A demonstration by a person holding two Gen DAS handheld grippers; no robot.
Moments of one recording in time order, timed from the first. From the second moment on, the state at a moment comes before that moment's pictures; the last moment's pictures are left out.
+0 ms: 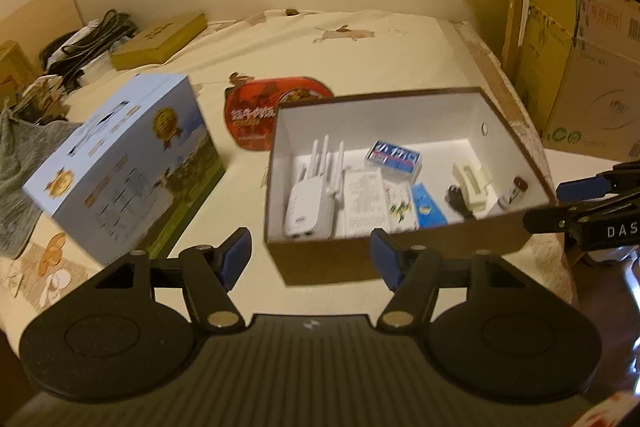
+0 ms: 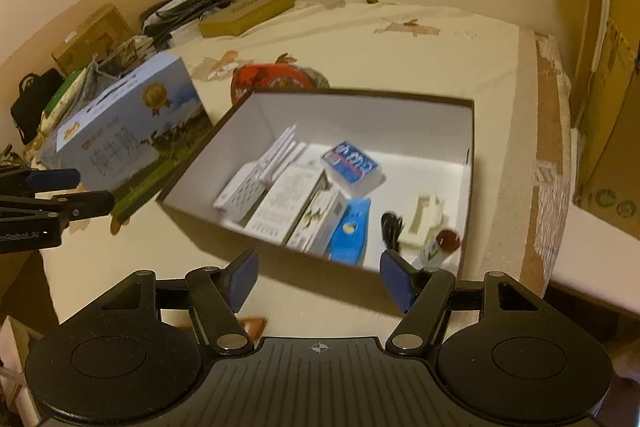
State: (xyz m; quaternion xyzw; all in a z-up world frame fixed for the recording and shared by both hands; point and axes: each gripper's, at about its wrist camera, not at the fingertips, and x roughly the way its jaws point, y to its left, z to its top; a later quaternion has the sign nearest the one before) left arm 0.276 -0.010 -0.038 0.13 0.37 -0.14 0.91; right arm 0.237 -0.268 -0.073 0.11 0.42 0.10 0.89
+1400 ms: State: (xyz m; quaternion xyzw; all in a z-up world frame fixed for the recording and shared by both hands) left arm 0.196 0.022 -0.164 0.07 0.49 -0.10 0.86; right arm 0.184 -0.219 -0.163 0.11 0.52 0.11 0.84
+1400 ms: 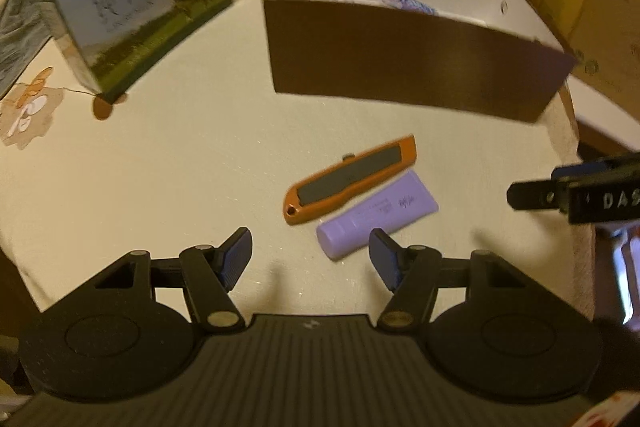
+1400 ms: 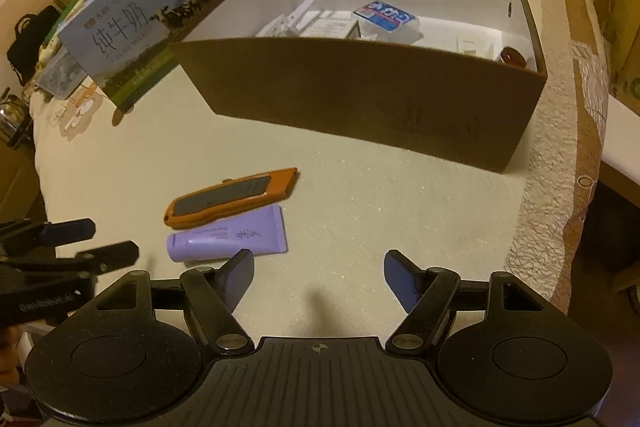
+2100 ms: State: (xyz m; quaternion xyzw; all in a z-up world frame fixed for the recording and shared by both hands) left arm 0.219 -0.012 -0.220 0.12 0.51 -0.15 0.84; right arm 0.182 -0.240 -0.187 0.12 0.54 0.08 0.83
